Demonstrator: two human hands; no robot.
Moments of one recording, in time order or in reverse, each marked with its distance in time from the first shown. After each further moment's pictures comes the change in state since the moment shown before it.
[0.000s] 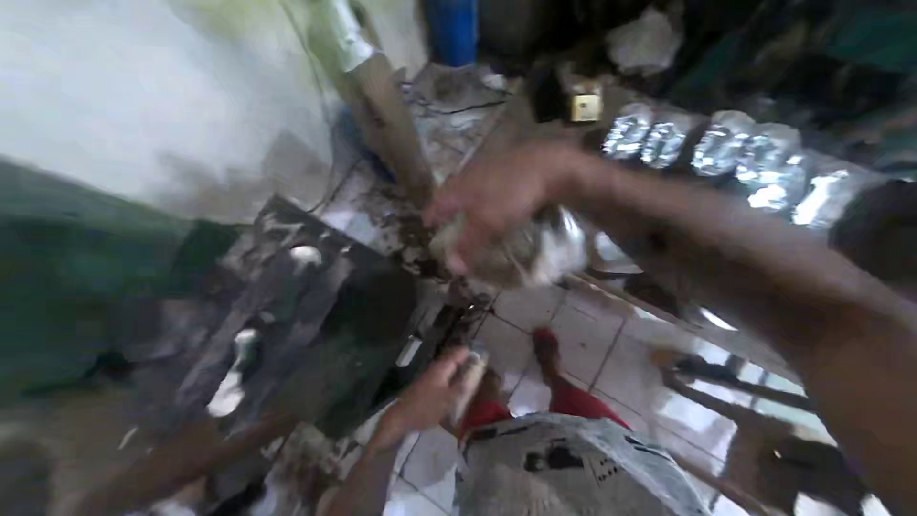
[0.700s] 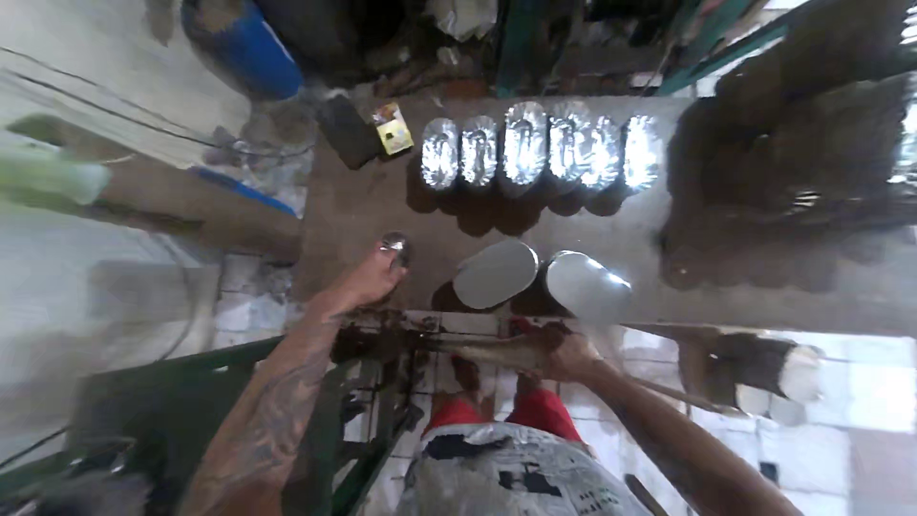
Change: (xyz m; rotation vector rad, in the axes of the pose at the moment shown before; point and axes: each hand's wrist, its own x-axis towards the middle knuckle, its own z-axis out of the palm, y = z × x) left_hand 0.377 0.094 -0.036 0.935 -0.241 0.067; right_hand -0.228 0.214 0.365 0.324 0.133 0.979
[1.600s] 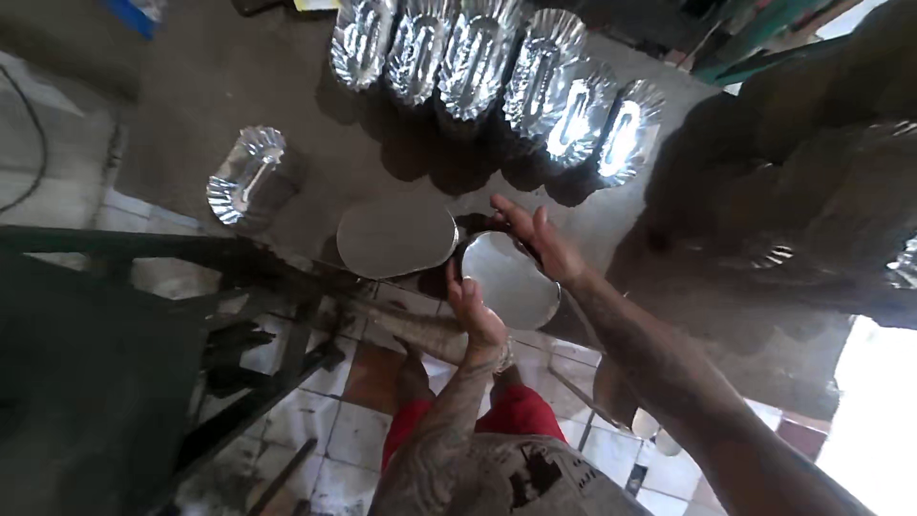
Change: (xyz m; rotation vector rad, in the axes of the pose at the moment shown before) left_hand 0.051 0.322 0.242 -1.603 1.149 -0.186; right_hand 0.022 0.091 -0.170 1.068 0.155 -0.678
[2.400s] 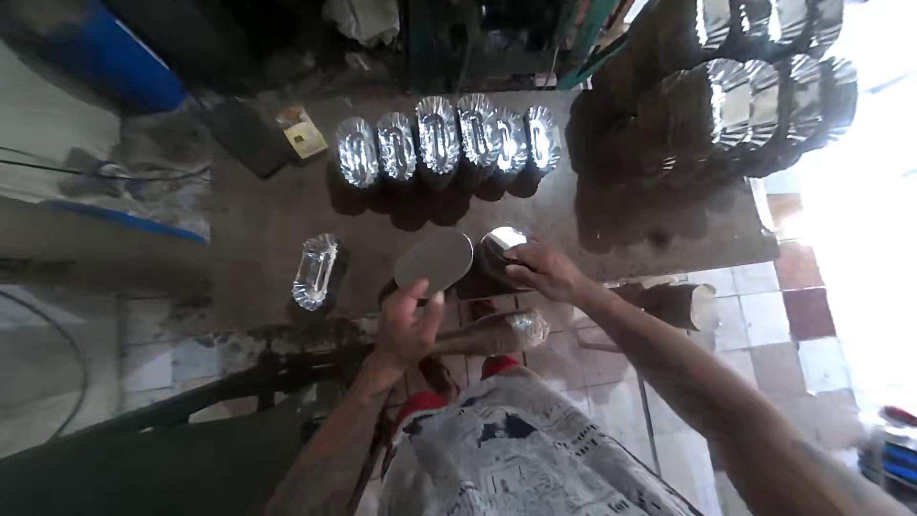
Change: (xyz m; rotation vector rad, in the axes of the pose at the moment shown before) left_hand 0.131 0.177 -0.145 0.718 -0.972 0.604; right_hand -0.062 -0.061 0.119 -0.915 0.400 0.058
